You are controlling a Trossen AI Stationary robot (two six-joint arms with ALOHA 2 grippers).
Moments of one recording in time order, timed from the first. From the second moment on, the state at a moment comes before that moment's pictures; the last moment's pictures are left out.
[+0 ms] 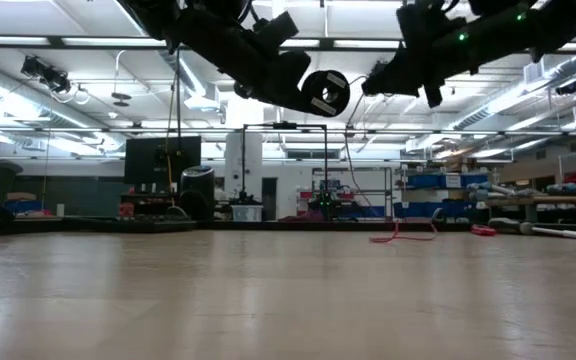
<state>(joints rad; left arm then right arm) 0.10 1.60 1.03 0.21 -0.50 0.16 -0.06 1.09 0.54 0.39 0.41 0.18</state>
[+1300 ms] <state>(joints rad) 0.12 1.61 1.03 0.34 -0.31 -0.25 0.11 1.43 0.88 0.01 0.61 0.03</state>
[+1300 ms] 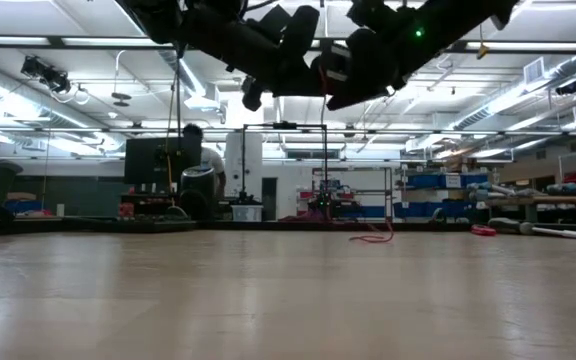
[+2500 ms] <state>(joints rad) 0.12 1.61 1.03 0.50 -0.14 -0.27 0.05 1.42 0.61 0.52 0.53 -0.04</state>
